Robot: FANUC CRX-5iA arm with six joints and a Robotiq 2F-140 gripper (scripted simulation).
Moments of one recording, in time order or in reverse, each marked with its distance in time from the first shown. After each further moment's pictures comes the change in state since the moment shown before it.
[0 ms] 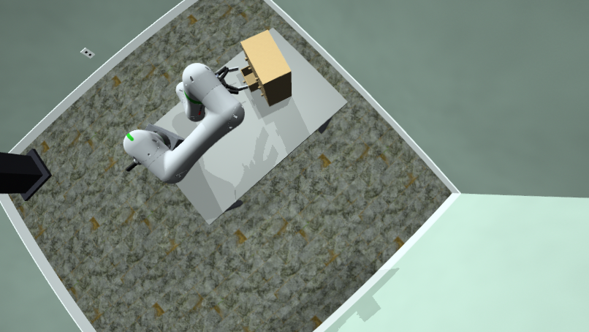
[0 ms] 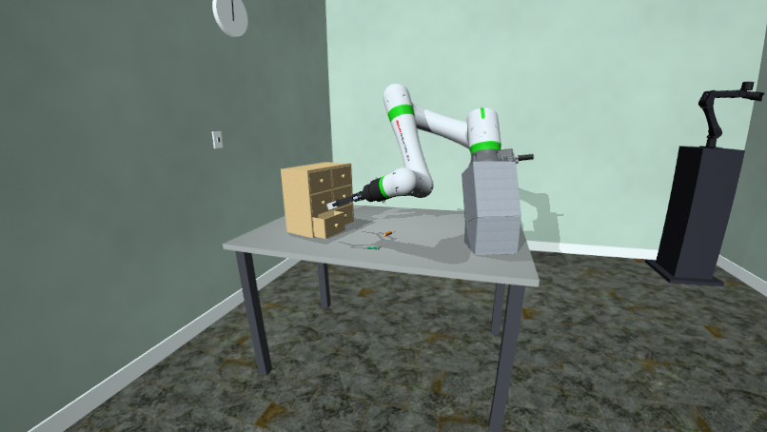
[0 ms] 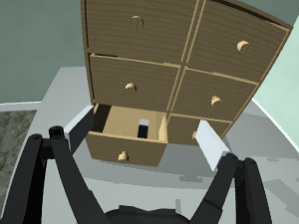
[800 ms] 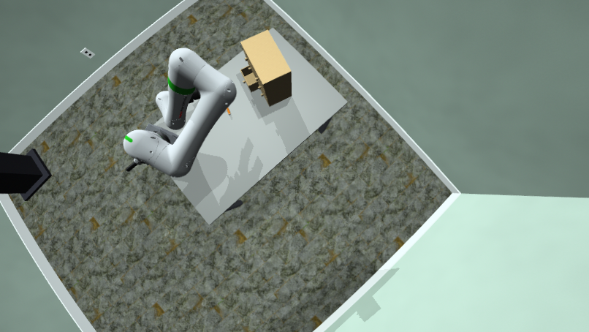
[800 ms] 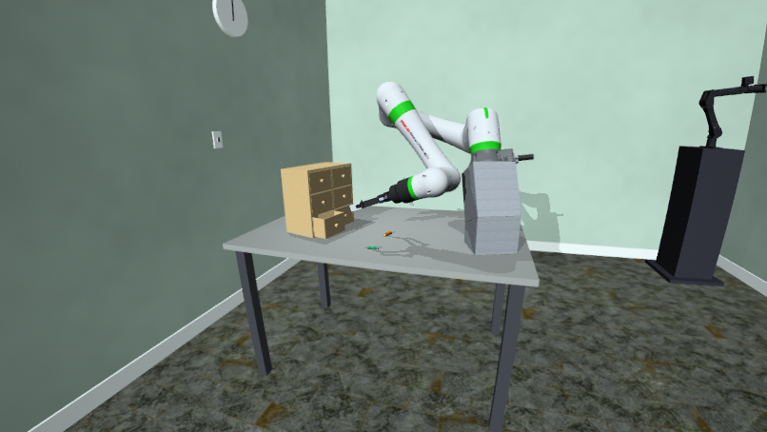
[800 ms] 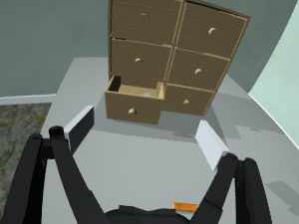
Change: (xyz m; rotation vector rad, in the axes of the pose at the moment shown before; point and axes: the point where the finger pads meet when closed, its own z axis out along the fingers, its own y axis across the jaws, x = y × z) arm -0.036 0.000 -0.121 0.004 0.001 -0.001
